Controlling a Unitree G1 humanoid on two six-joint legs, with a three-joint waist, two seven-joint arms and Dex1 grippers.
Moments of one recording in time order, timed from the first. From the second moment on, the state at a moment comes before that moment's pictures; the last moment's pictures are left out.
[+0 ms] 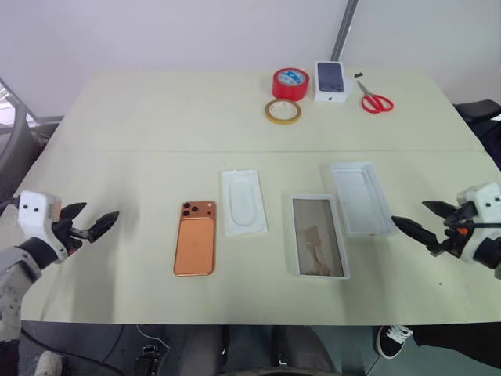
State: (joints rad) left arm 0.07 0.73 0.53 -0.07 -0.51 0.49 -0.70; right arm 0.13 -0.83 -0.56 -0.28 0.53 0.68 0.77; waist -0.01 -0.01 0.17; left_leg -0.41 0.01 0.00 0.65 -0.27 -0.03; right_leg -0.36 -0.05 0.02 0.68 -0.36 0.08
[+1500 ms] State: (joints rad) left arm -0.56 0.12 0.26 -0.17 -0.73 1.39 -0.05; right arm -0.13 -0.80 -0.14 -0.55 0.52 0.74 0.67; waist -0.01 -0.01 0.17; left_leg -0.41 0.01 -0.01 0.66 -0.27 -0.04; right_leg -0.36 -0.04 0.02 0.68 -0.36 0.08
